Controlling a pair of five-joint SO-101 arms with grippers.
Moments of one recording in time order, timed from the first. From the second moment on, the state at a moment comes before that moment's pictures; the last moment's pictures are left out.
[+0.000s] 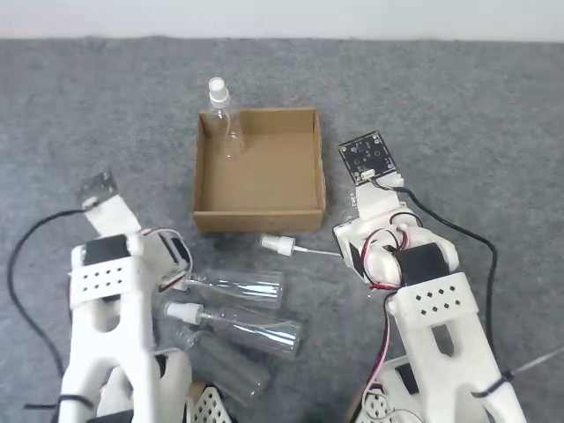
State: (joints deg) left arm -18.4 -36.1 61.3 69.0 27.7; right arm -19.4 -45.5 49.8 59.0 6.4
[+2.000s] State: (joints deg) left arm -20.0 -35.6 57.1 64.6 43.9; right arm -19.4 -45.5 49.8 59.0 6.4
